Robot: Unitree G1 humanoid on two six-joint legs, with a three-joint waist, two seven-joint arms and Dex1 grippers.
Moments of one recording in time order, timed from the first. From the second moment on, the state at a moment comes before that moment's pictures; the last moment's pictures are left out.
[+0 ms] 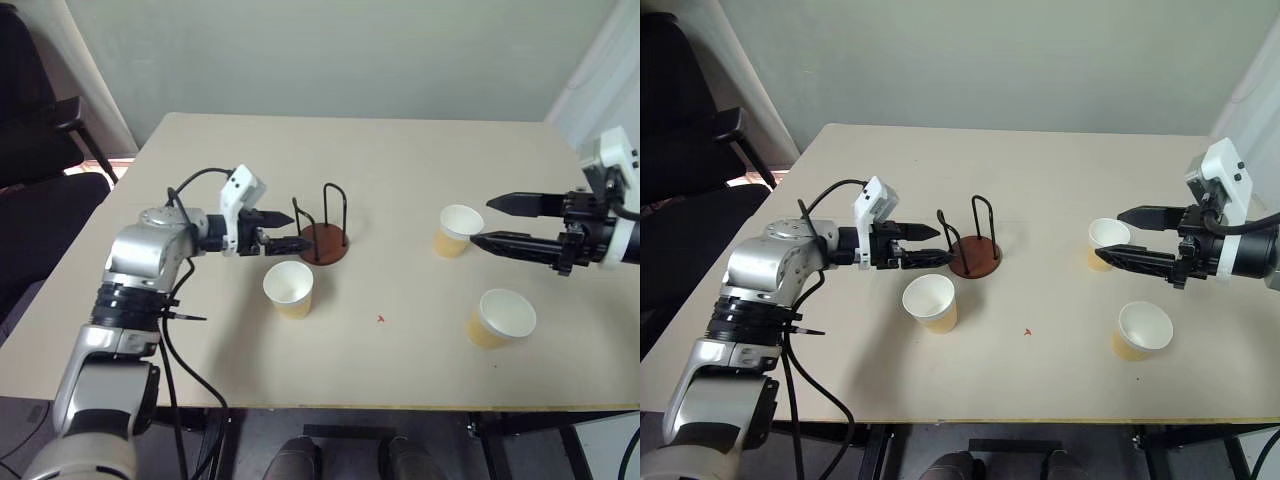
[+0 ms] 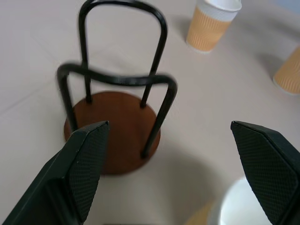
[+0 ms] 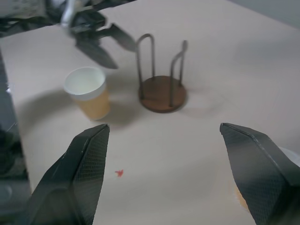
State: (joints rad) left arm -0.86 0.65 -0.10 0.30 -0.38 0.69 -1.09; right arm -0.52 -1.11 -0.35 -0.42 0.93 1.08 0.91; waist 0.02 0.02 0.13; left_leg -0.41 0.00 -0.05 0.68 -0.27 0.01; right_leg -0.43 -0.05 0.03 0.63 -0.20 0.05
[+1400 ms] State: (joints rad) left arm -0.93 0.48 -0.15 0.32 -0.28 0.61 -1.03; right arm -0.44 -1.16 -0.31 -0.46 0.99 1.01 0.95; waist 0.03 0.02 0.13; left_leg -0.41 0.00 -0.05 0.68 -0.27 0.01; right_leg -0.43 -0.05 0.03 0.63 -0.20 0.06
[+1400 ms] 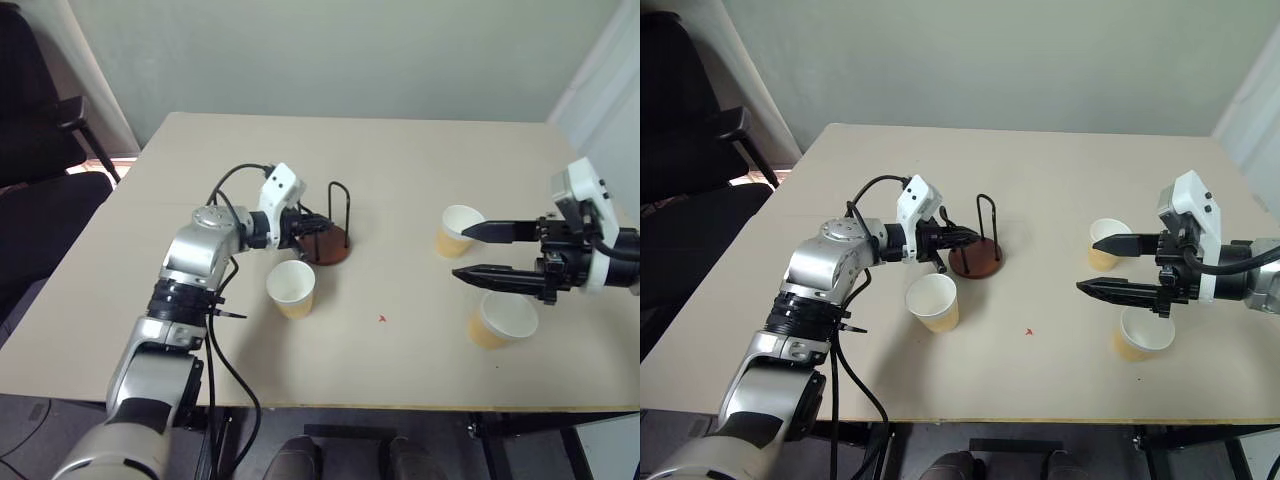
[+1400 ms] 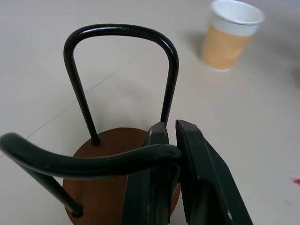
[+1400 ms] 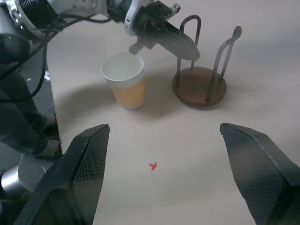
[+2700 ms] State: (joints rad) left arm -0.93 0.32 -0.38 0.26 -0.14 0.43 -1.19; right arm -0.32 -1.32 -0.53 -0.54 1.07 1.07 0.96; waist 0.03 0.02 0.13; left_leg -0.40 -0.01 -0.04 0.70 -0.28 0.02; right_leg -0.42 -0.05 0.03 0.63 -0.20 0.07
